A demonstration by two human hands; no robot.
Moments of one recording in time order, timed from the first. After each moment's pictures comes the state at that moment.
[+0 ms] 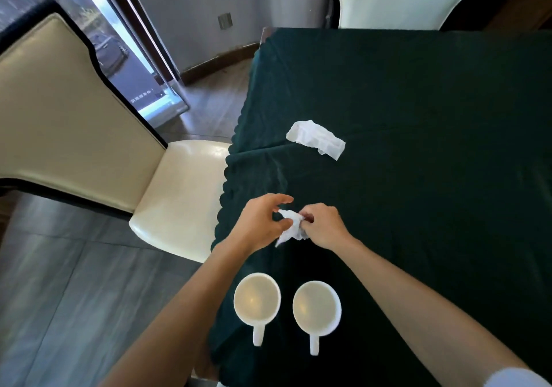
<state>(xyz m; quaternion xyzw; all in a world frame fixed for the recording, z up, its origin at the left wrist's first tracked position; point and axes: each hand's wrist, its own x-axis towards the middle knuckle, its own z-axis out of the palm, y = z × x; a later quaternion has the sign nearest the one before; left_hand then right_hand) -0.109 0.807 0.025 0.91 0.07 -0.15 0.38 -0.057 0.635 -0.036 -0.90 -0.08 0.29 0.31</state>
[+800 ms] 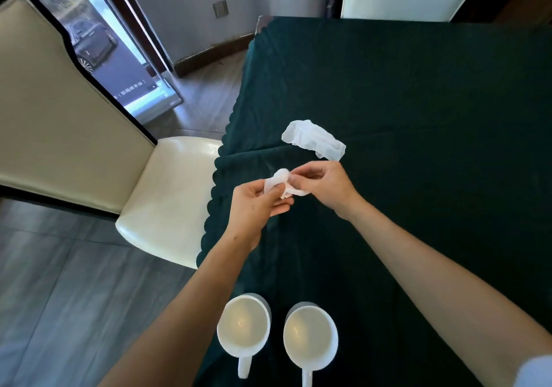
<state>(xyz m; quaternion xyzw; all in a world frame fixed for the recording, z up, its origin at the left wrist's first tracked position) -0.064 0.794 0.011 0.64 0.27 -0.05 0.72 0.031 0.636 -0.018 -0.77 -0.06 0.23 0.59</state>
